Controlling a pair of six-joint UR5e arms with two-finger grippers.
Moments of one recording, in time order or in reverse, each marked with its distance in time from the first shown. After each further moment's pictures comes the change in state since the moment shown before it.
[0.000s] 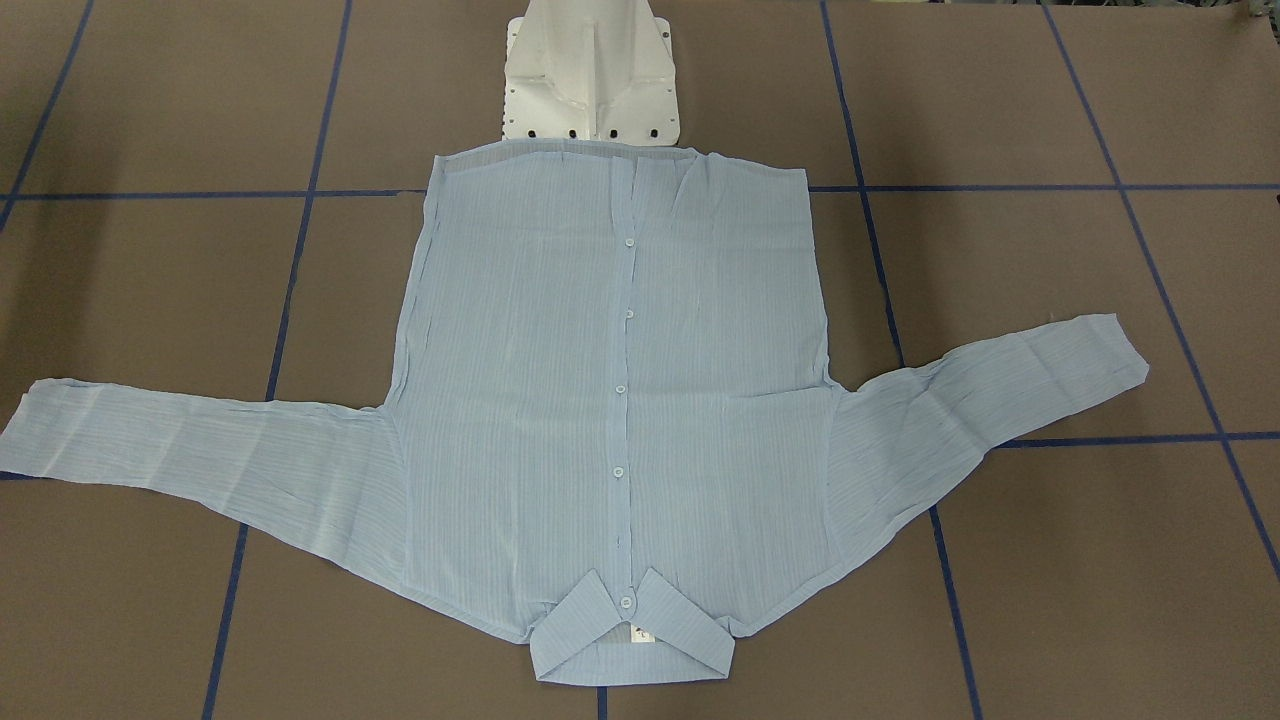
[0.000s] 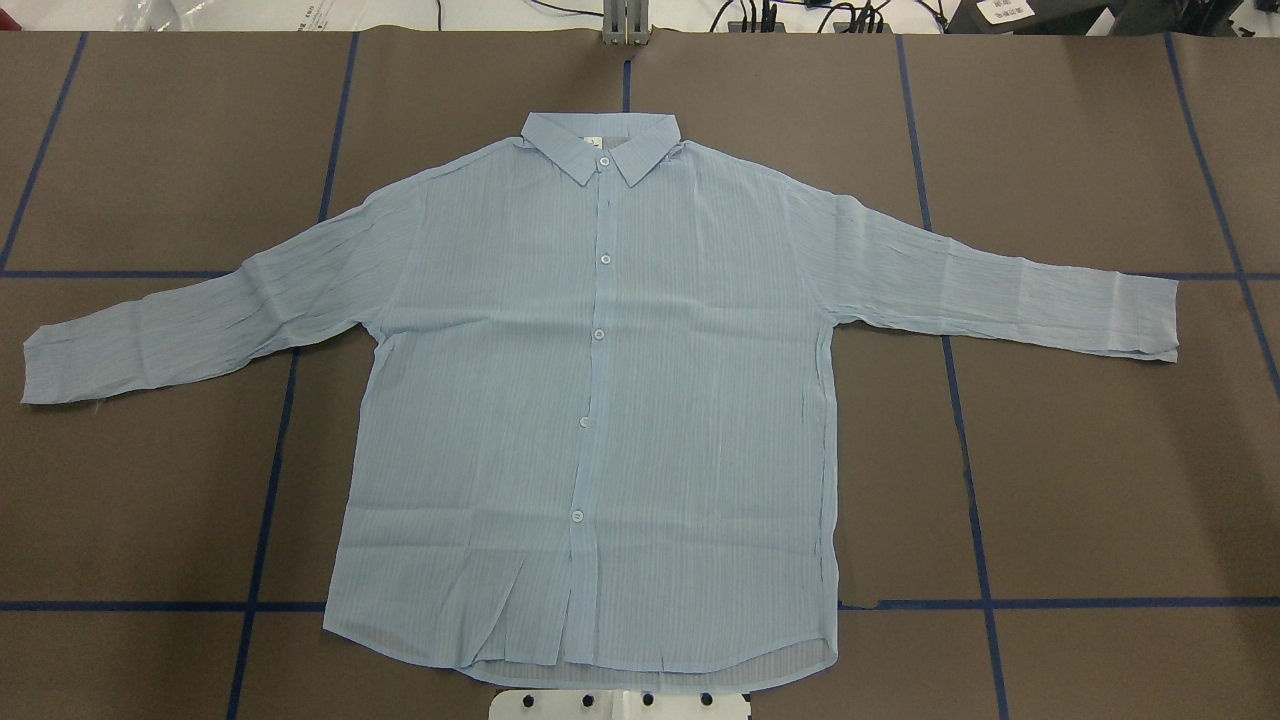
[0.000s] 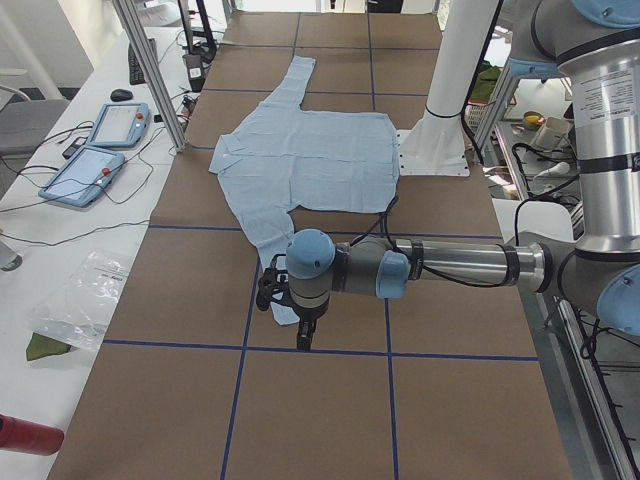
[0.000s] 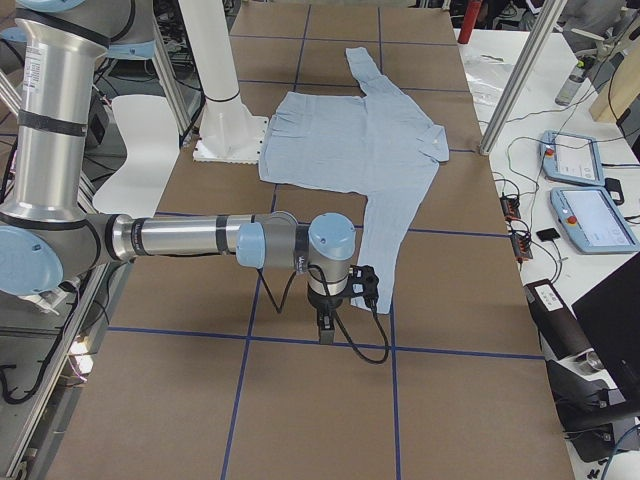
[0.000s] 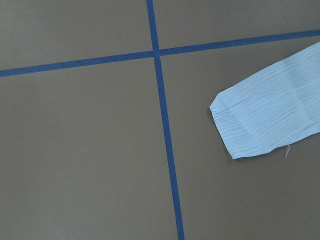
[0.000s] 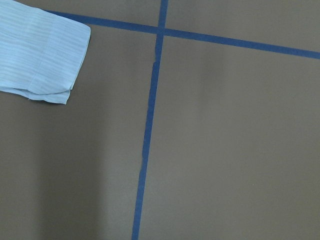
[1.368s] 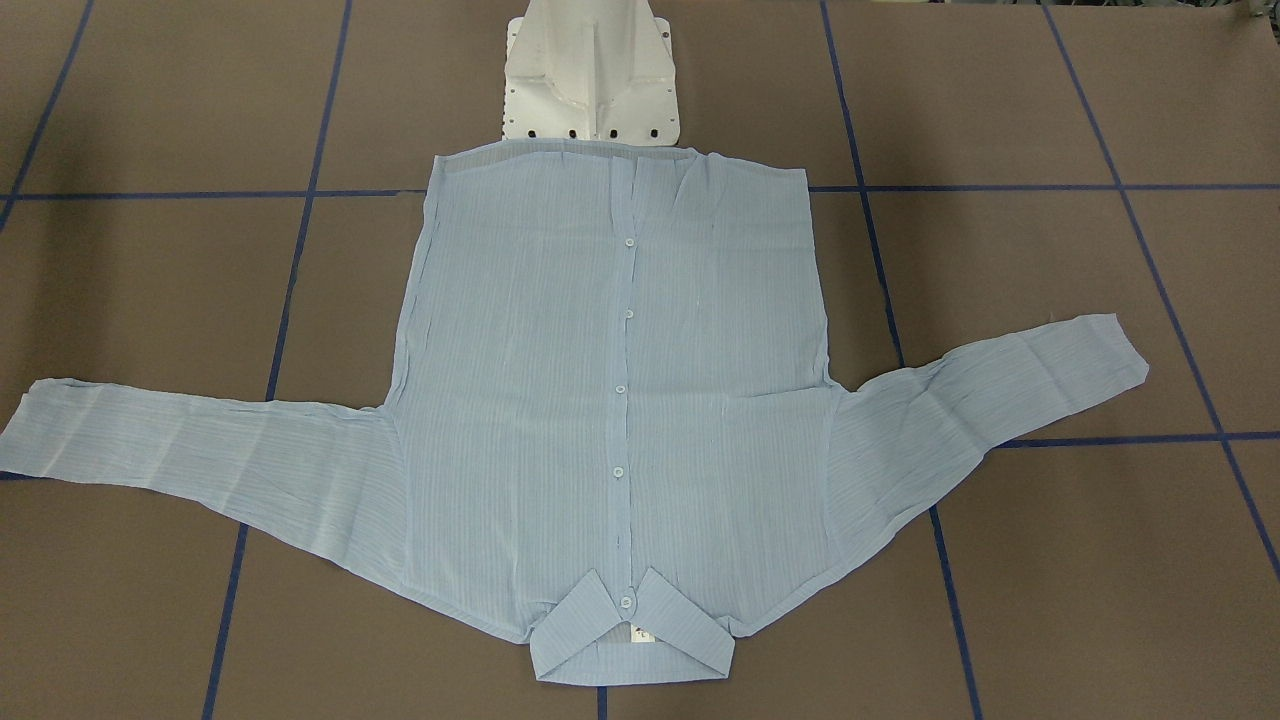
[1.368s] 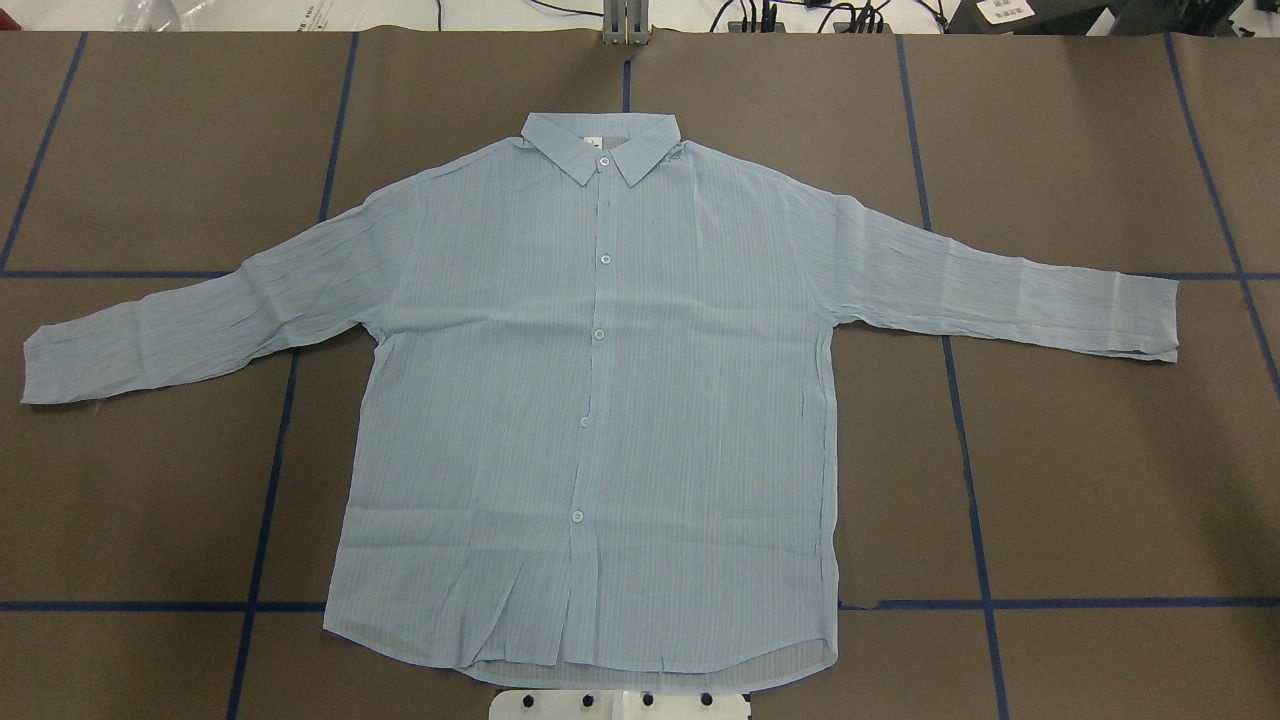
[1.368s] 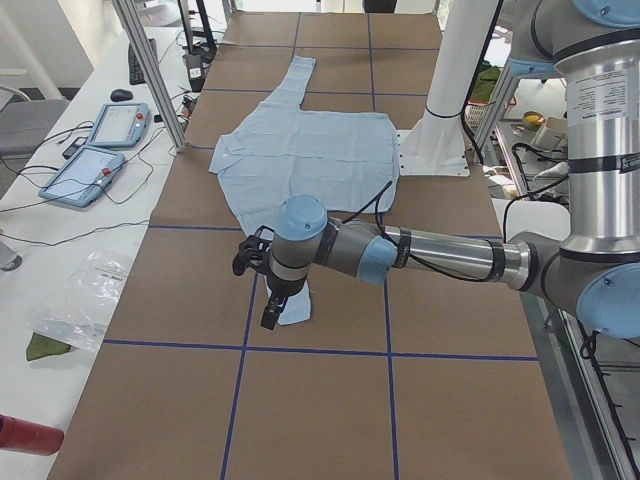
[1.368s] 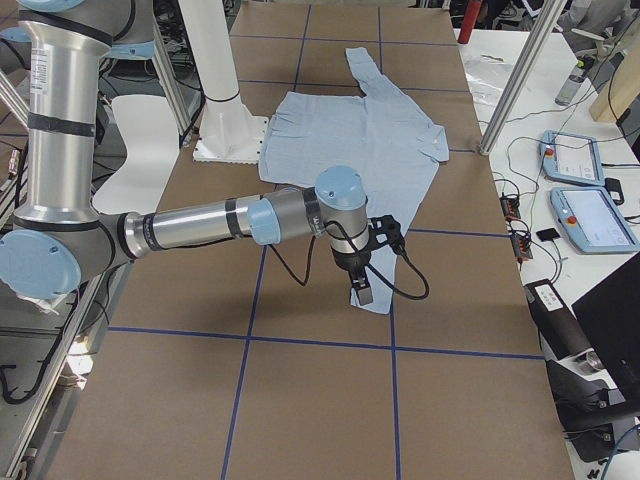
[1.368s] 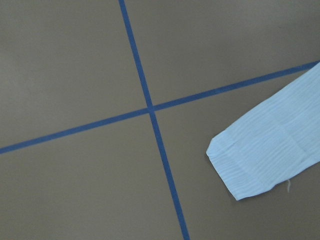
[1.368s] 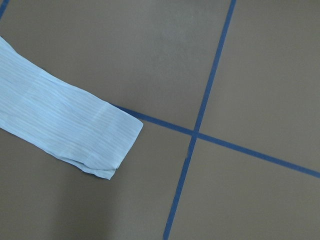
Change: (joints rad) left arm -0.002 -0.095 -0.029 -0.146 0.140 -0.003; right arm -0.004 0.068 0.067 0.195 0.000 0.014
